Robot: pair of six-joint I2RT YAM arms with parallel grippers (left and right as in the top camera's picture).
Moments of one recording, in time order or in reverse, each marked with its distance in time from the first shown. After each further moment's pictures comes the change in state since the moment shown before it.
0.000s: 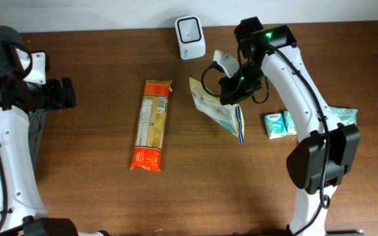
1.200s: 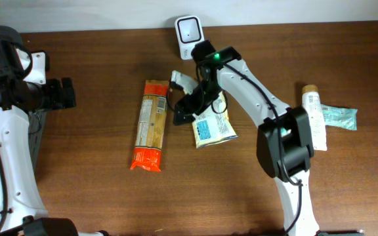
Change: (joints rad) left arm 0.000 0.000 0.000 0.000 0.000 0.000; right arm 0.176 0.229 -0.039 0.227 -0.255 -0.134
